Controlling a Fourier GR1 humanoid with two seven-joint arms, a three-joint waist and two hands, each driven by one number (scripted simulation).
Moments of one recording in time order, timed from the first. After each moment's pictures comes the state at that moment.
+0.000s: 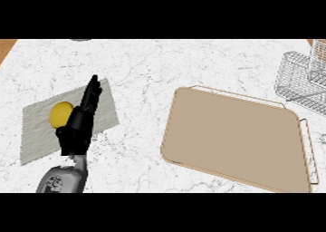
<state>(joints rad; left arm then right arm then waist) -0.15 0.03 -0.08 -1.57 -0.17 0.17 0.06 -1.05 -0.49 -0.44 -1.26 1.33 0.58 0.81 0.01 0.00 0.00</state>
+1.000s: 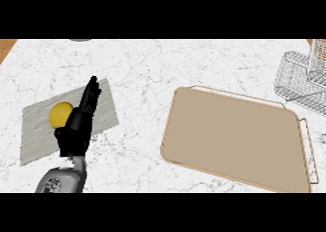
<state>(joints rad) -0.14 0.03 -0.08 -1.58 -0.17 0.17 0.07 -0.98 -0.61 -0.62 -0.92 1.18 0.17 0.68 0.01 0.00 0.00</state>
